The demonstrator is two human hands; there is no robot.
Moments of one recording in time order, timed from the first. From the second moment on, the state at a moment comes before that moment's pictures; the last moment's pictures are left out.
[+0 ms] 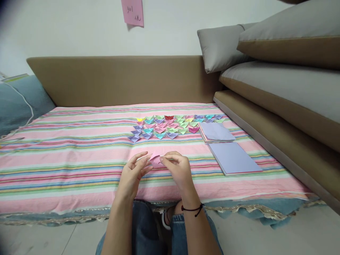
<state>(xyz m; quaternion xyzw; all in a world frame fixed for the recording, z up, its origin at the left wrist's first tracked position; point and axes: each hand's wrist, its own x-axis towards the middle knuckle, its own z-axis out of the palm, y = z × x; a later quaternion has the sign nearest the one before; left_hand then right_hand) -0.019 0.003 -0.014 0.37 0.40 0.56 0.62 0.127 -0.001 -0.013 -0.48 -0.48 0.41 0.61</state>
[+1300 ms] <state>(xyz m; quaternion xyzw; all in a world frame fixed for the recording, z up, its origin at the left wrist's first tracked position) -0.016 0.003 -0.014 0.36 0.42 0.55 0.63 0.128 -0.001 -0.014 -0.47 -0.51 0.40 0.60</state>
